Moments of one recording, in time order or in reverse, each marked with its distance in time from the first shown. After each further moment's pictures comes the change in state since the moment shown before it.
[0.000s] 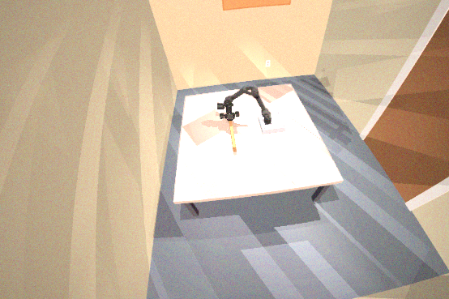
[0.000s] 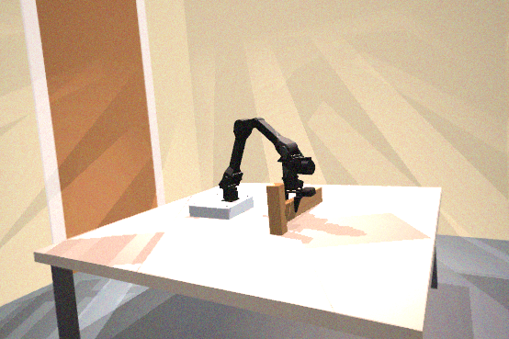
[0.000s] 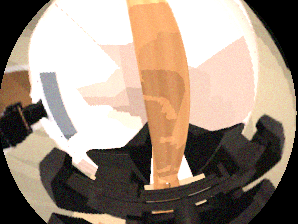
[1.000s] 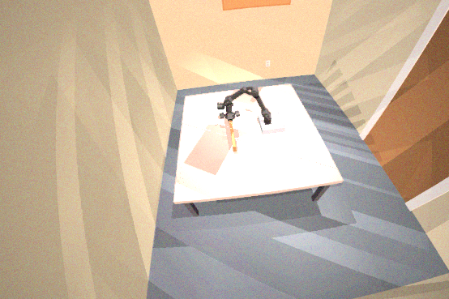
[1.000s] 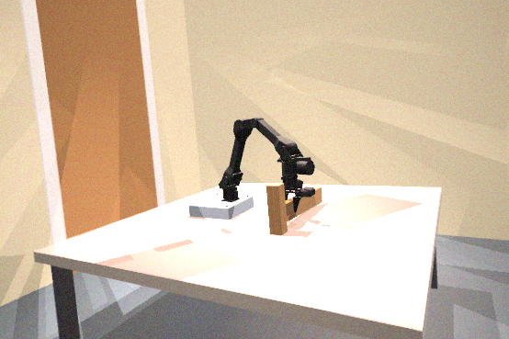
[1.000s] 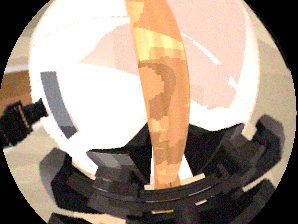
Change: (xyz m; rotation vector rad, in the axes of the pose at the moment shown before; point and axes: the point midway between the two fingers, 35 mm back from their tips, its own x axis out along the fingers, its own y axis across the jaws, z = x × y) arm -0.001 0.001 -0.003 0.004 0.001 0.004
